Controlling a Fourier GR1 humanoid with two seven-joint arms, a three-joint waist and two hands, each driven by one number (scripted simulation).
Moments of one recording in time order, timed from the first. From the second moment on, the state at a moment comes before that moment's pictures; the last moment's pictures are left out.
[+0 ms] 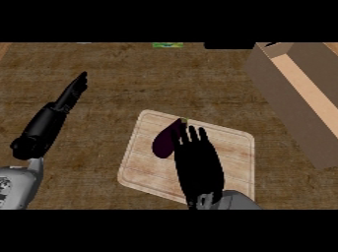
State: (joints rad) left arm -0.23 0.37 -0.11 -1.52 -0.02 -0.09 -0.07; right arm -0.39 -0.07 0.73 -1.68 0.90 0.56 0.92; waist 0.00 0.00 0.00
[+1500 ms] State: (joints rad) left arm -0.24 0.29 -0.03 -1.52 -0.08 -0.19 -0.08; right arm -0.56 -0.05 0.42 -1.20 1.06 0.26 0.49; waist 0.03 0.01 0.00
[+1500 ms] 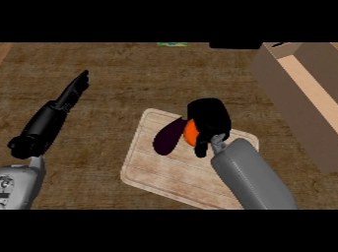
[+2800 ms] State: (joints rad) left arm -0.21 0.28 -0.01 -1.55 -0.10 -0.19 -0.07; right arm -1.10 -0.16 0.02 -0.86 1.13 -0.21 0.62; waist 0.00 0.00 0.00
